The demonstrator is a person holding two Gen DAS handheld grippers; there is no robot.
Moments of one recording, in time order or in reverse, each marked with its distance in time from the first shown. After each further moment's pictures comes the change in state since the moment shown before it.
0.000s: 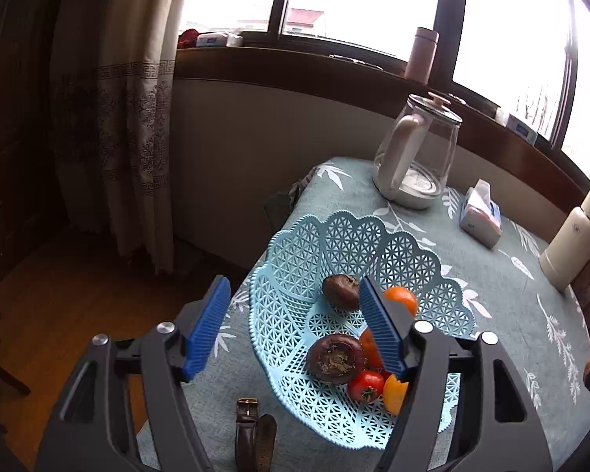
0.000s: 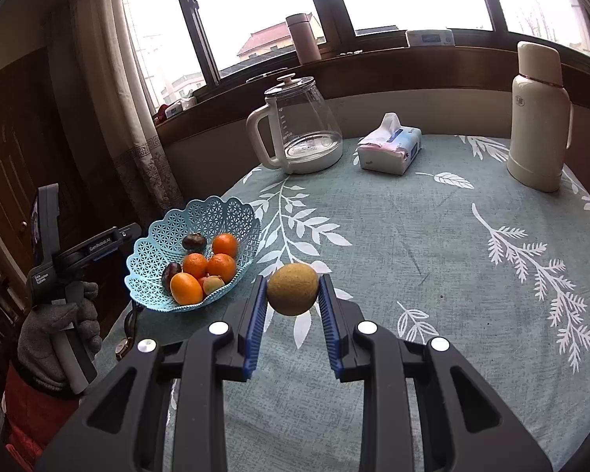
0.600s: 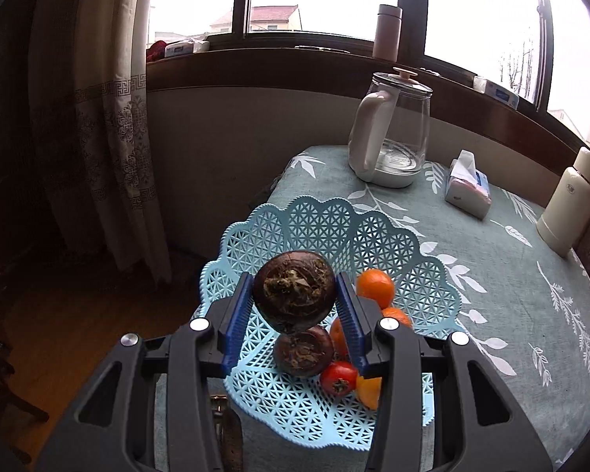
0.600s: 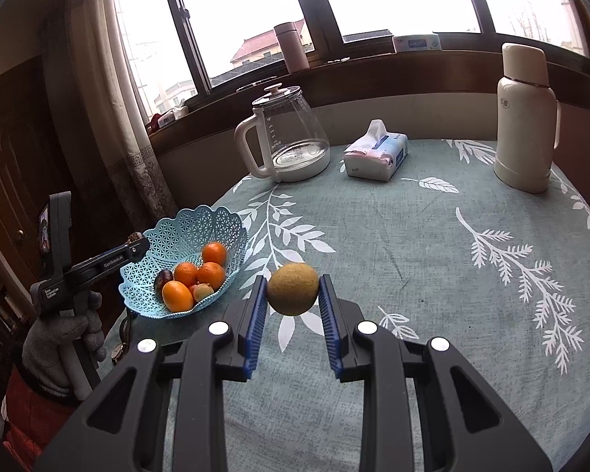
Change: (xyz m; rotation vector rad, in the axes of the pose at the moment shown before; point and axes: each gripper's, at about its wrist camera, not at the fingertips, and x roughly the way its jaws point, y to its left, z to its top) left arm 0.019 -0.034 -0.005 0.147 0.058 -0.008; right arm -0.012 -0.015 0.003 0.023 -0.025 -0.020
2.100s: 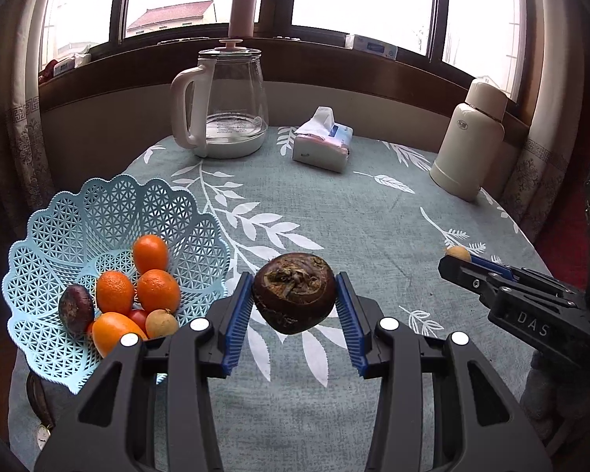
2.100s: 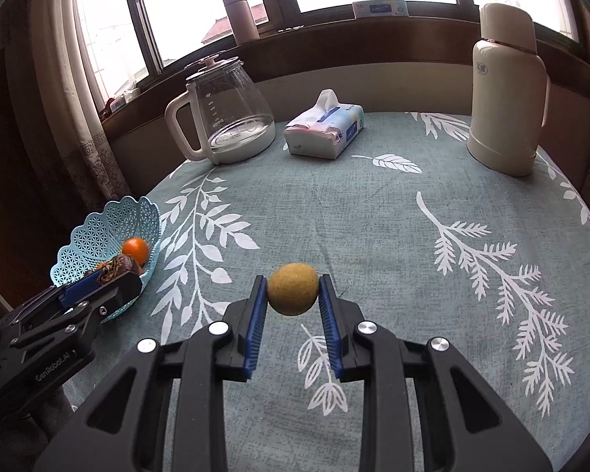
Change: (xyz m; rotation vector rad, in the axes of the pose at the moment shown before) left arm -0.023 -0.160 -0.047 0.179 0.015 -0.278; right arm 0.055 -0.060 0.014 0.026 0.081 -0.114
